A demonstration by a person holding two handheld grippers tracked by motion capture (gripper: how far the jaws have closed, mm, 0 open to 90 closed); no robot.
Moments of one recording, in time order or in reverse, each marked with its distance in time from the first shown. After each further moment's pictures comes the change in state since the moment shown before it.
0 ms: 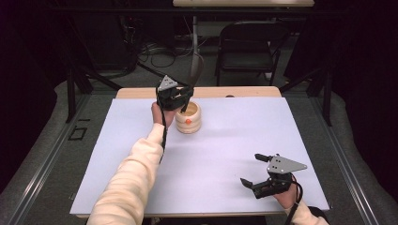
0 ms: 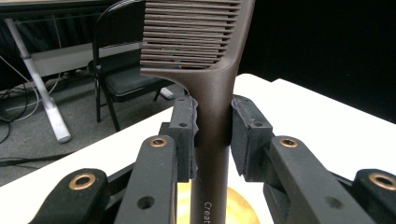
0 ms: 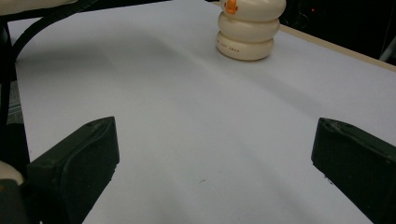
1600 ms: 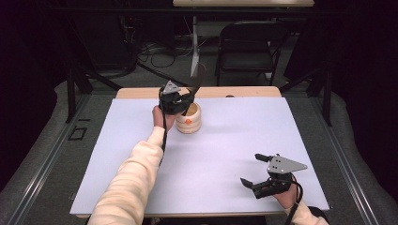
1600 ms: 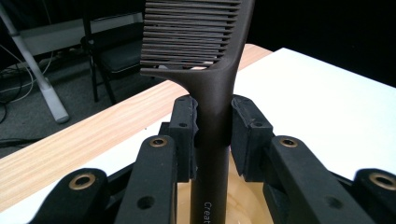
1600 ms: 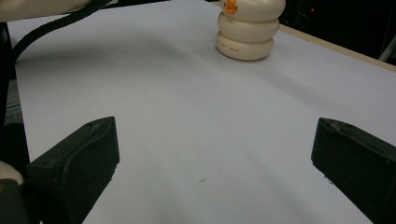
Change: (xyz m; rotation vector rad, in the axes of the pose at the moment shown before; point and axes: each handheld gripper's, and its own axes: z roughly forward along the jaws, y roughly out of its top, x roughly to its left) left arm 0.002 -0.018 0.010 0.099 -0.009 0.018; right arm 0.000 0.000 0.000 0.002 -0.001 -0.001
